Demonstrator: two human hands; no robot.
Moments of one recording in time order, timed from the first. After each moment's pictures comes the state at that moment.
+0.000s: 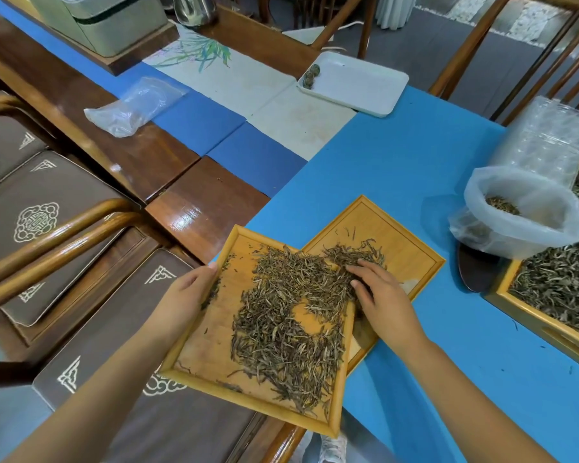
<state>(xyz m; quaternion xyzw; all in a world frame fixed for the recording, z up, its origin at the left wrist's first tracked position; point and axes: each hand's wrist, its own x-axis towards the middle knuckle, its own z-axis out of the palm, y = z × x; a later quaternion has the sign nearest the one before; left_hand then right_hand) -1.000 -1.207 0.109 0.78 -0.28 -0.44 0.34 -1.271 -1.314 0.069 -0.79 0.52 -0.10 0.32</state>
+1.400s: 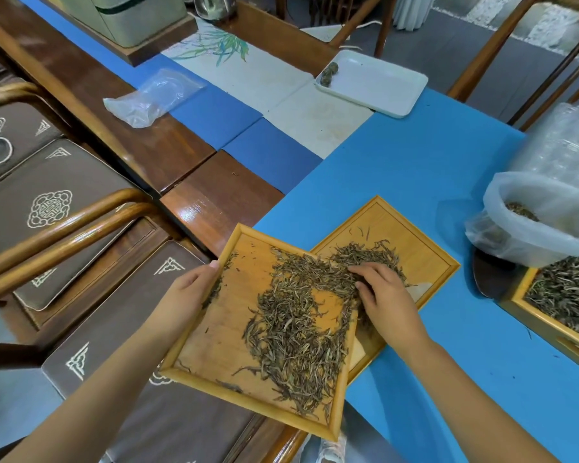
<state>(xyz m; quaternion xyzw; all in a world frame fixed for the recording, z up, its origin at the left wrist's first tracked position) -0.989 -1.191 0.109 0.79 -0.27 -0.43 0.34 -1.259 -1.309 0.070 -0.82 0.48 -0.10 0.29</state>
